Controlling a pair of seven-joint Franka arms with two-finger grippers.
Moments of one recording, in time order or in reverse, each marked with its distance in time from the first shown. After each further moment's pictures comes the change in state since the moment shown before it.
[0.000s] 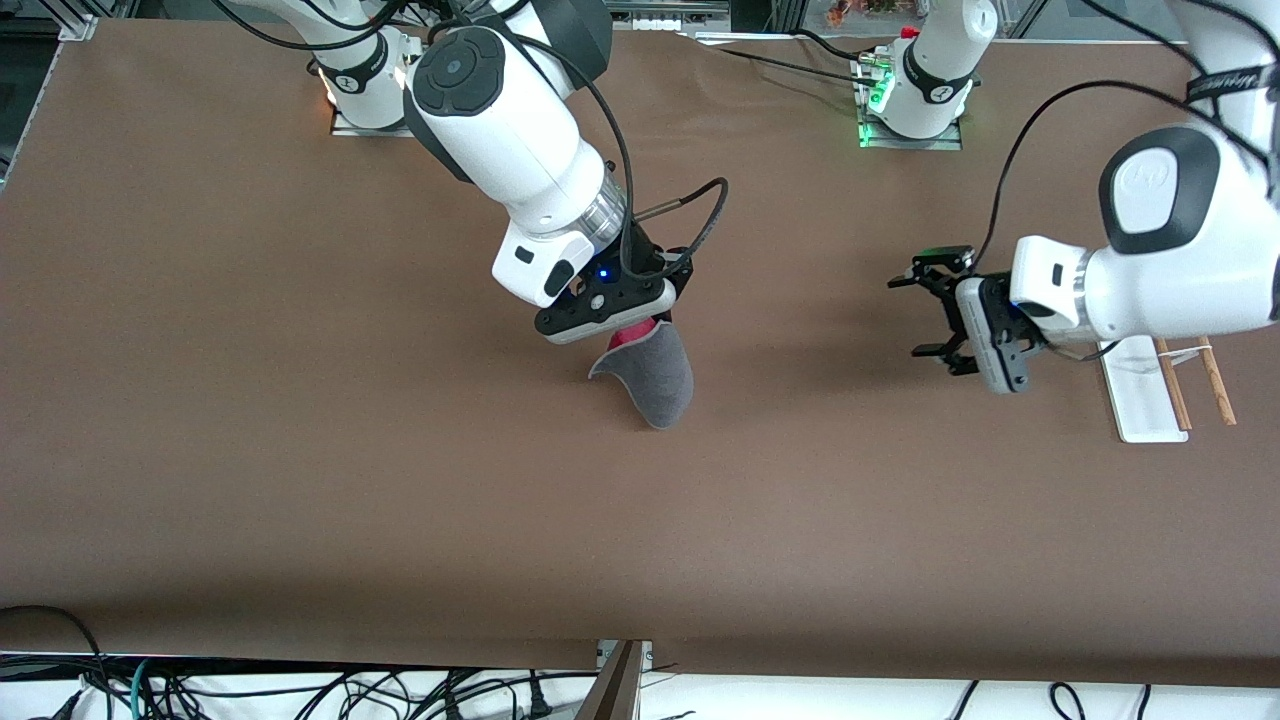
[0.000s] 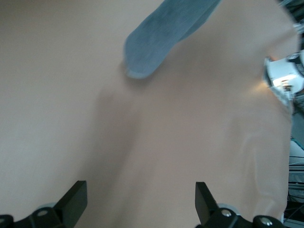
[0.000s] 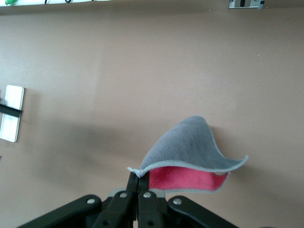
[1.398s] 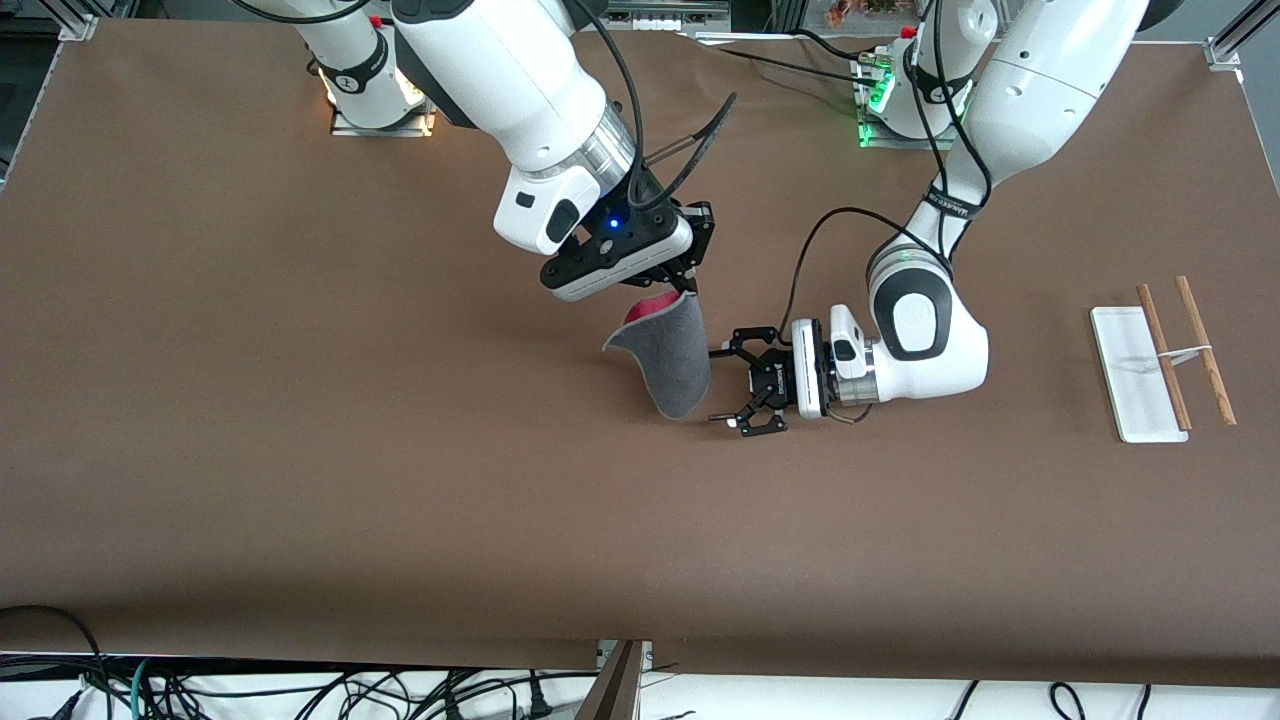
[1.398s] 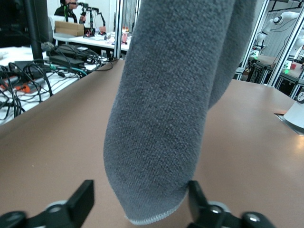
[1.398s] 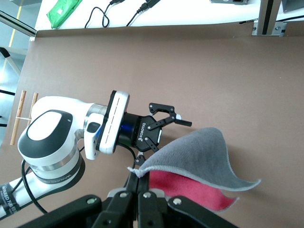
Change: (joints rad) left arm -0.157 0.360 -0.119 -0.024 -0.825 0.426 1.013; right arm 0.008 -0.051 0.030 0.007 0.000 0.065 0.000
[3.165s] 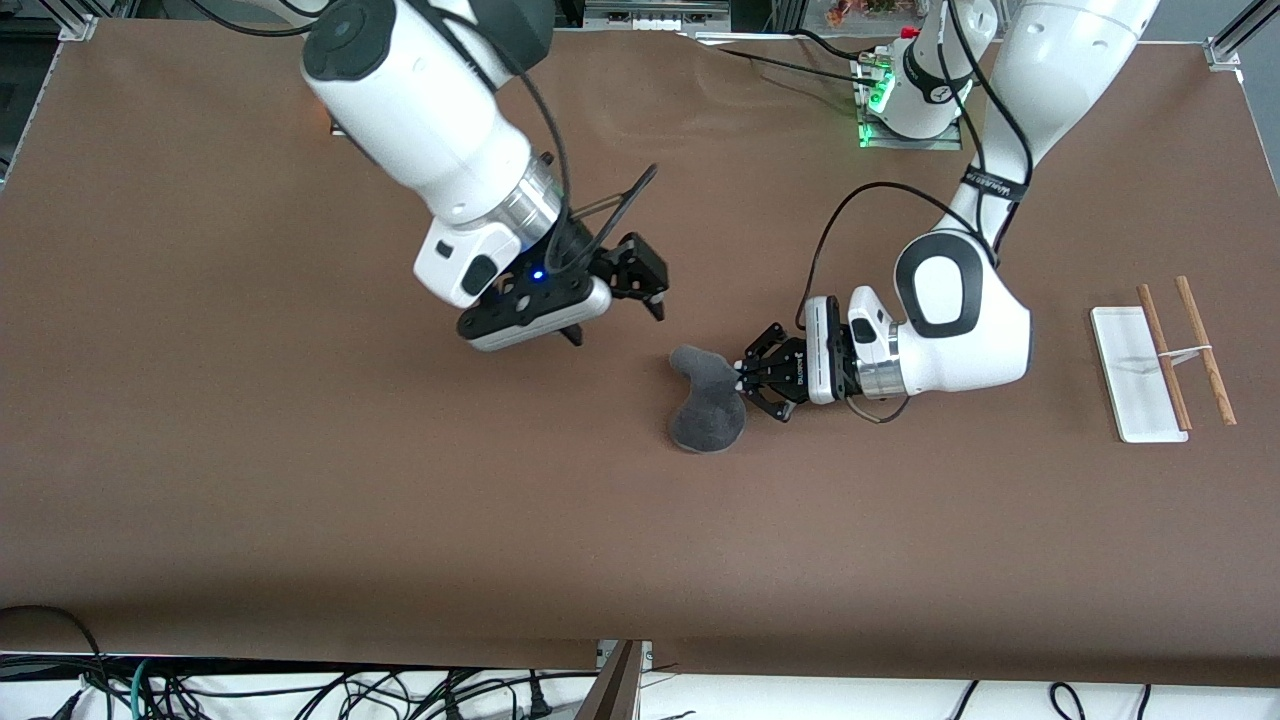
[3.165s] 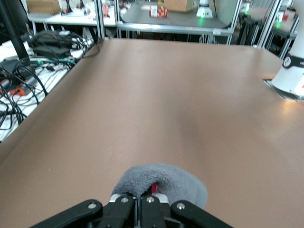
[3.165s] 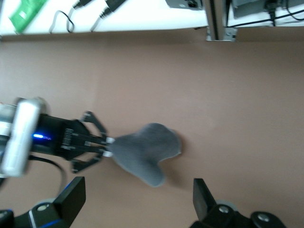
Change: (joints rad) left arm 0.015 -0.140 0.003 0.019 0.333 0.001 -0.194; right arm -0.117 0.002 -0.013 -0.004 -0.003 -0.098 -0.074
